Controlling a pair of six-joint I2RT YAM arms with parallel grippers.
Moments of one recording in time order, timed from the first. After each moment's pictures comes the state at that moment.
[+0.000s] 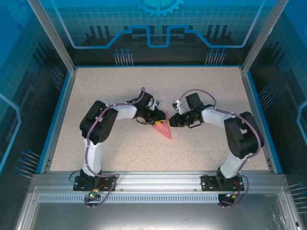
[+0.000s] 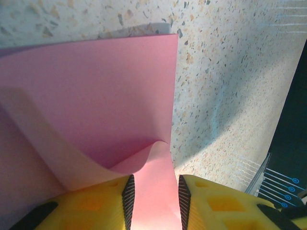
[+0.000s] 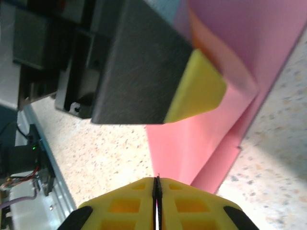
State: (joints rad) left arm -0.48 2.07 1.22 -0.15 0.66 -0.79; right arm 0.36 1.72 0.93 -0.32 -0.77 0.23
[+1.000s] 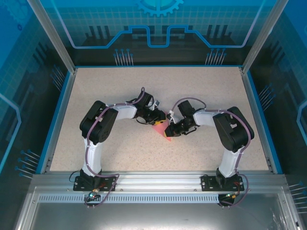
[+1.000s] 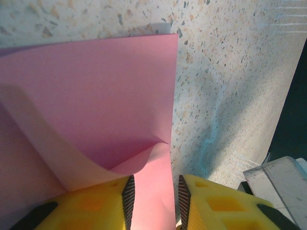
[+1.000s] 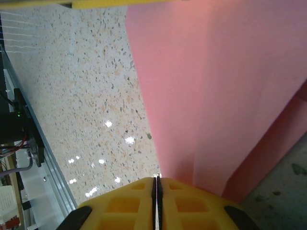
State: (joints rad) left arm -0.48 2.07 1.22 -0.14 0.66 -0.79; right arm 0.45 1.85 0.93 -0.36 -0.78 0.20
